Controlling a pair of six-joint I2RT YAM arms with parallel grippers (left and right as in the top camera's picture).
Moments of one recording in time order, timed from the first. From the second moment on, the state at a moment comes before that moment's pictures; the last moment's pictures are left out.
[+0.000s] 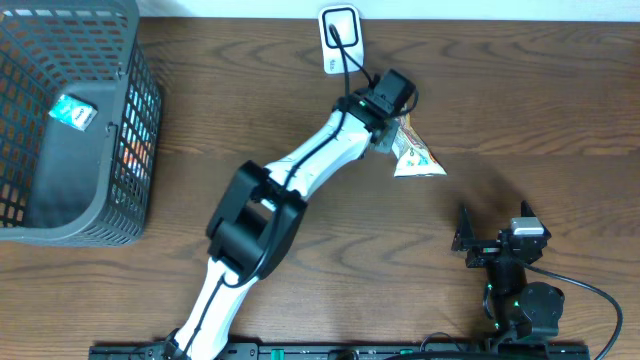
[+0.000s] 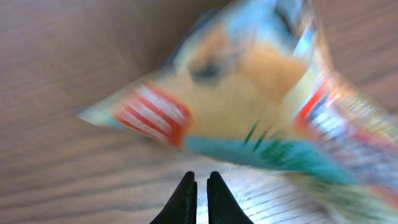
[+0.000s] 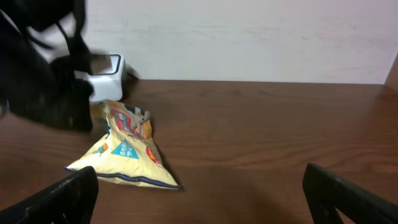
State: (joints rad) left arm -0.67 2.27 1.87 -0.69 -0.15 -0.30; right arm -0.02 0.01 0.01 -0.07 -0.06 0.01
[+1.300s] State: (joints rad) left arm -0.63 2.15 1.89 -0.74 0.06 -0.29; right arm -0.02 0.01 0.01 -0.07 -0.06 0.01
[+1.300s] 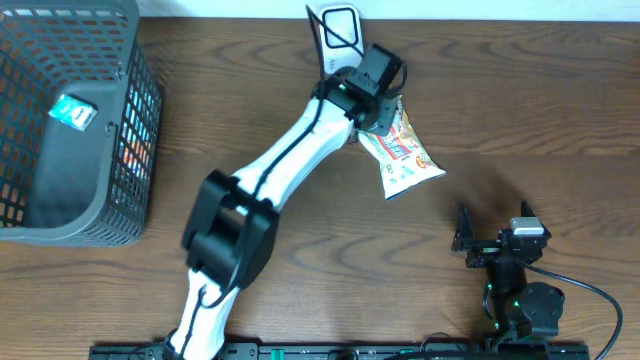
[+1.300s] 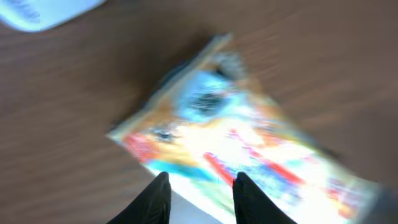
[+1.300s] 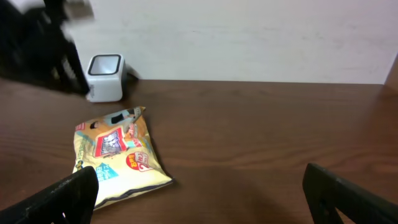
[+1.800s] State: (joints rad) left arm -0.75 2.22 1.77 -0.83 0.09 -0.41; right arm -0.02 0.01 0.01 -0.07 -0.06 0.01
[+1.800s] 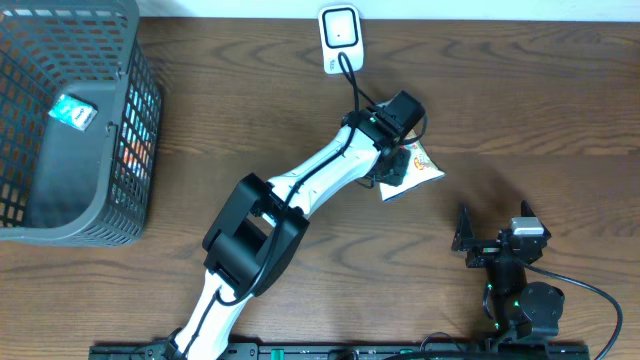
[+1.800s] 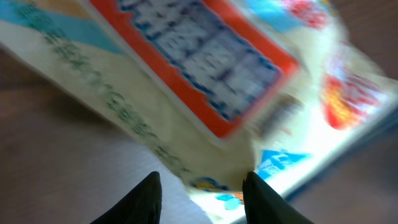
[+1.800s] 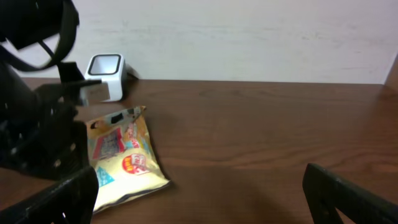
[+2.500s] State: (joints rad) left arm -0.64 2.00 1.74 -0.68 -0.11 -0.26; right arm -0.02 0.01 0.01 -0.07 -0.06 0.01
